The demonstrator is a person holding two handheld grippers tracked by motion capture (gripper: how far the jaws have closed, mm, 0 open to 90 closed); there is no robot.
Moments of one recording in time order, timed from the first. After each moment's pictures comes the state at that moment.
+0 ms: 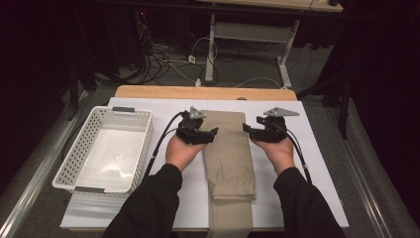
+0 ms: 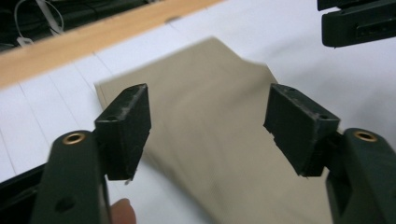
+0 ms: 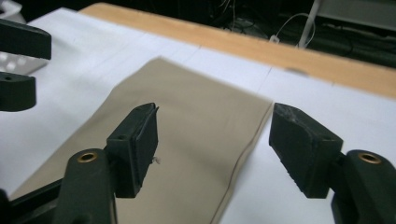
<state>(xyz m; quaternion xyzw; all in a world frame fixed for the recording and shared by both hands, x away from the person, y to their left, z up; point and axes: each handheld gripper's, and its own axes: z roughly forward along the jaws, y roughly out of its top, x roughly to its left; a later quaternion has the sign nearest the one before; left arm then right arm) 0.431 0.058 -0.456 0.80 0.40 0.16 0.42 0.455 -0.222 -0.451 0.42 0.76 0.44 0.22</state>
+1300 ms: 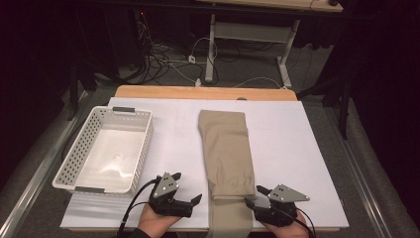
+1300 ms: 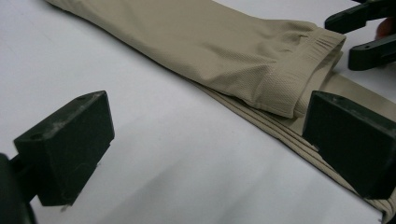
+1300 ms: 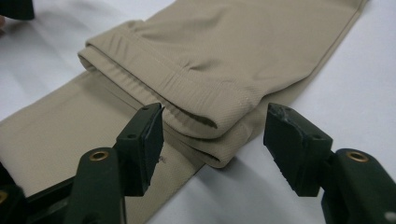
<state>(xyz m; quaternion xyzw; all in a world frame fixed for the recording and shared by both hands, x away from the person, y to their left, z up) 0.275 0.112 -0.521 0.79 0.35 0.13 0.49 0.263 -0.231 -0.516 0.36 0.81 0.42 0.18</state>
